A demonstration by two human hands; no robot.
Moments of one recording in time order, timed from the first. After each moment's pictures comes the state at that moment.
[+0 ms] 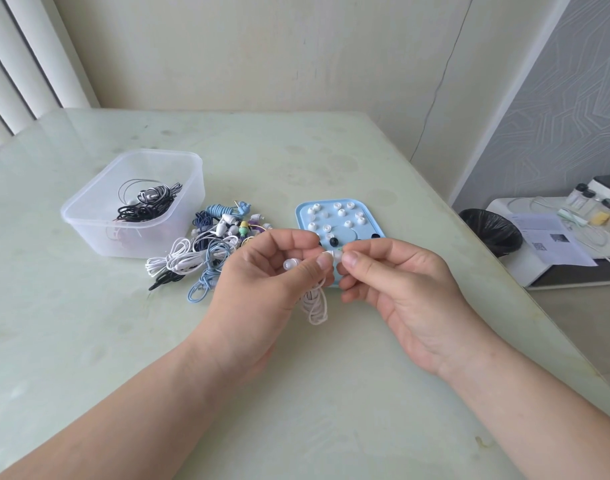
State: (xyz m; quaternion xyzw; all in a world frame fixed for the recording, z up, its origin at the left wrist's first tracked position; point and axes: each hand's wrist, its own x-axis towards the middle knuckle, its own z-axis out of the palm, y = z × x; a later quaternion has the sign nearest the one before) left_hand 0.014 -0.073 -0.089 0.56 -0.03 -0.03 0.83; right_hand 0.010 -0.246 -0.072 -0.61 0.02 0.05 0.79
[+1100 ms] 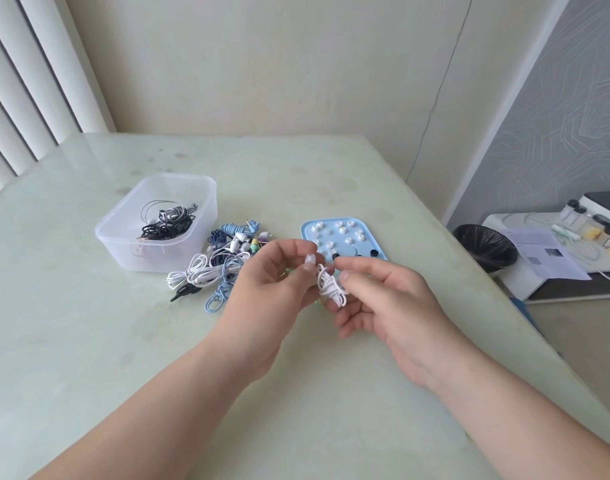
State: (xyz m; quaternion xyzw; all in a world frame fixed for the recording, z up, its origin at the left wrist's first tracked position) left_hand 0.008 -0.069 -0.074 0.60 0.00 -0.03 0.80; right_hand -0.001 -0.232 -0.062 -0.67 0.04 0.08 0.74
